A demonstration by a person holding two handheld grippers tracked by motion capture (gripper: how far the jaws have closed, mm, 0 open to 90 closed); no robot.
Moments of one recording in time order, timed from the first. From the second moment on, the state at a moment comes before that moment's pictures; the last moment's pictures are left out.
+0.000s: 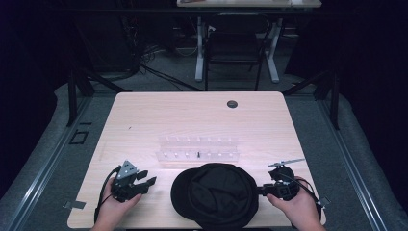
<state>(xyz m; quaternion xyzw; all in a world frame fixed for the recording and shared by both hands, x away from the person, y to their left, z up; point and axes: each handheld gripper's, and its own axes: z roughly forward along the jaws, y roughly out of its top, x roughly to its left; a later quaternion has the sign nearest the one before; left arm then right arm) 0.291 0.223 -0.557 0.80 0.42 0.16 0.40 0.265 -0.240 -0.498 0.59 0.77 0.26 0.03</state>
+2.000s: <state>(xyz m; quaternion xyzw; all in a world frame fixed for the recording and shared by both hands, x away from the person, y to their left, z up) 0.296 0.219 -0.565 0.81 0.43 0.15 0.37 0.323 -0.239 -0.534 0.65 0.71 0.17 -0.19</state>
